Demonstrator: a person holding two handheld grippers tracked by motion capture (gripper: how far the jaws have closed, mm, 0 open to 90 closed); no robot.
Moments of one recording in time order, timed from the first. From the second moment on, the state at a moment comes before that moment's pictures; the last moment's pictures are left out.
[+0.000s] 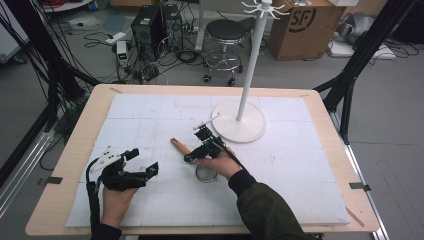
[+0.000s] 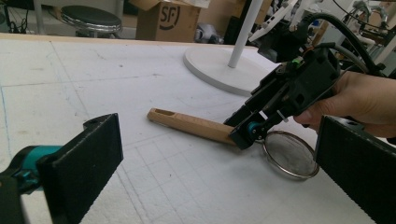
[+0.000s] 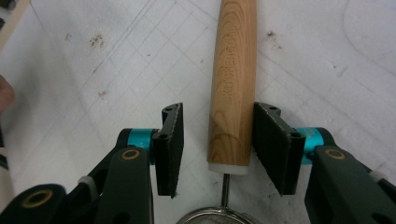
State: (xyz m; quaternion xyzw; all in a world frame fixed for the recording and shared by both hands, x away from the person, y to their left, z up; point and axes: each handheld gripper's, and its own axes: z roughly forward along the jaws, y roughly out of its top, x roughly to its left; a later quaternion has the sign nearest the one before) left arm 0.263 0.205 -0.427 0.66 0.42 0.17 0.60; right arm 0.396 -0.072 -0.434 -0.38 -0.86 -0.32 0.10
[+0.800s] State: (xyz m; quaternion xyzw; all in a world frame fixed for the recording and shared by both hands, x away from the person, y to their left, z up) left arm 0.263 0.201 -0.428 0.66 0.42 0.17 0.60; right arm 0.371 -0.049 -0.431 -0.32 -0.91 -0.26 -0.04
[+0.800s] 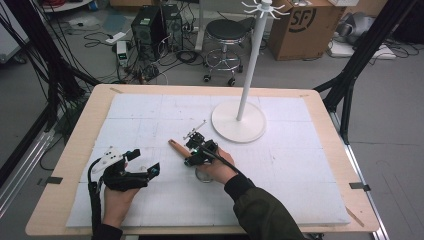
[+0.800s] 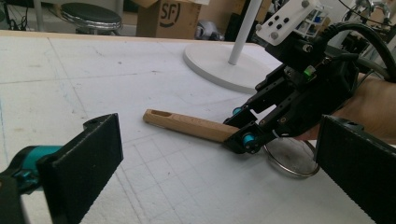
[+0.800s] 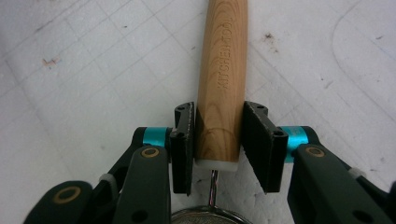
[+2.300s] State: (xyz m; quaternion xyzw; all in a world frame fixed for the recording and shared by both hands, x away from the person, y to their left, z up) left arm 0.264 0.204 -0.429 0.66 0.42 0.17 0.59; right arm 0.395 -0.145 -0.405 -0.37 -0.78 -0.49 0.14
